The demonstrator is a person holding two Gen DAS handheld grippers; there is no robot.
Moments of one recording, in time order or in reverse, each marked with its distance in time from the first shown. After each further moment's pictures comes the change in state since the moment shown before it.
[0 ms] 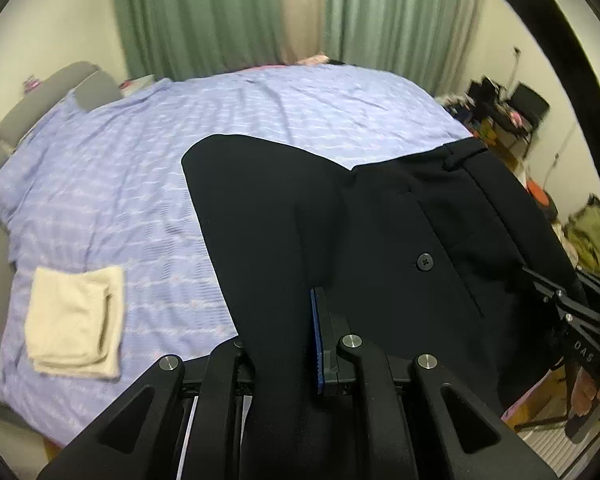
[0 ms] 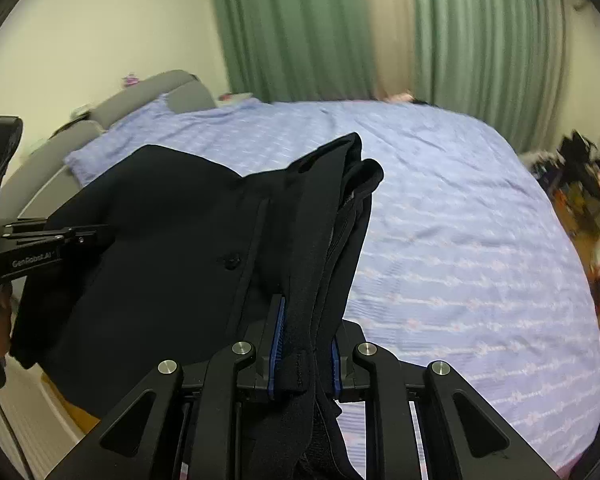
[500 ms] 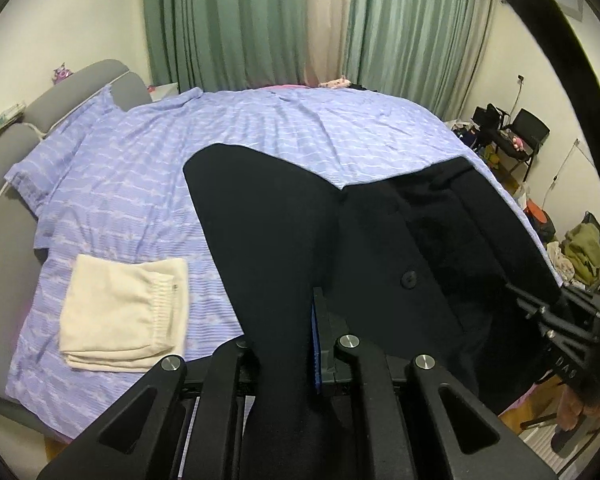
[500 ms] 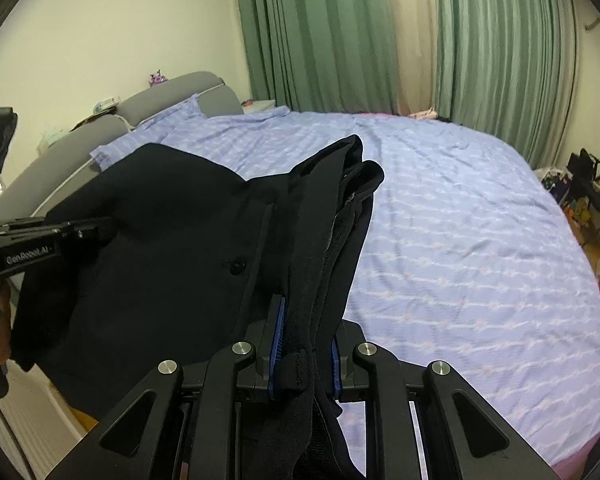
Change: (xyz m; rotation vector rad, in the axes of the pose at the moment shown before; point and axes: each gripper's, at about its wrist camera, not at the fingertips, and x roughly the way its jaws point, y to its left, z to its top) left arm -0.060 0.143 -0.032 -0.028 -0.064 -0.017; right arm -0.009 0.171 0.001 -0.012 -0.020 -0.001
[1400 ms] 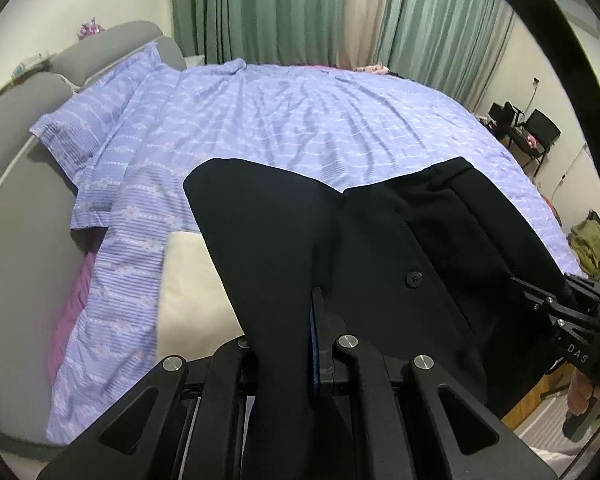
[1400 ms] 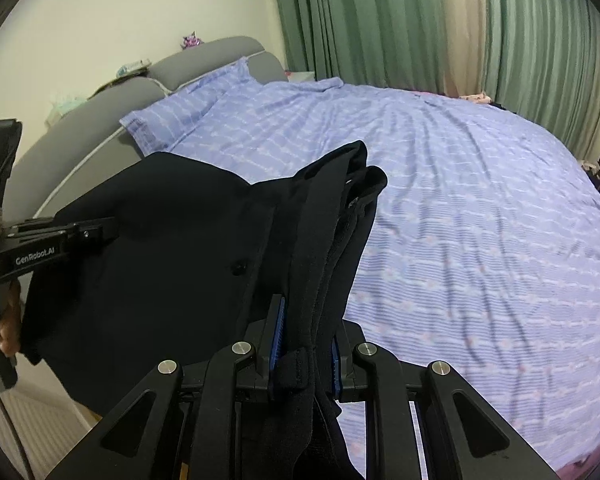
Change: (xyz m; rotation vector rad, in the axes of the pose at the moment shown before) left arm 0.033 0.335 -0.019 -0.008 0.073 -0.037; right arm 0.132 0.261 0.038 -0.009 0.092 0.041
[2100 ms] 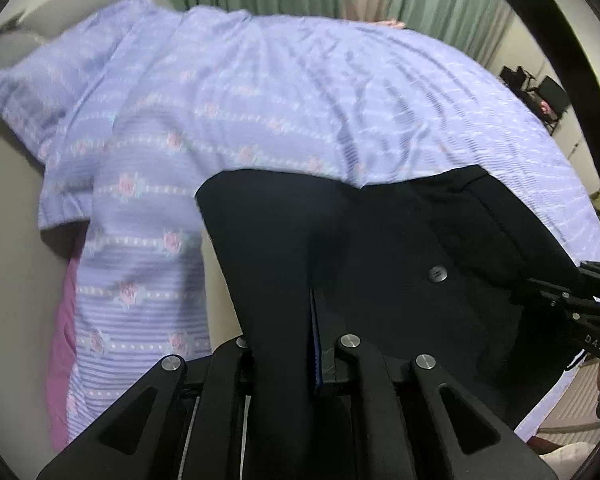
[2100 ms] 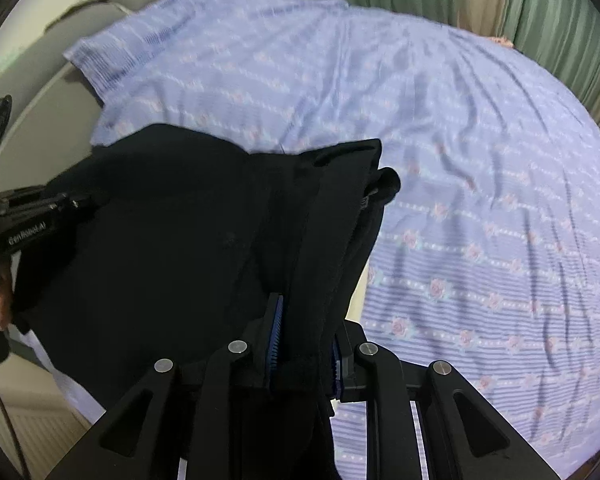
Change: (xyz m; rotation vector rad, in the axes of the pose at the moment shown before) left arm 0.168 0.131 0.002 0.029 0.145 -0.002; right arm 0.211 0.056 0.017 0.018 0.277 -0.046
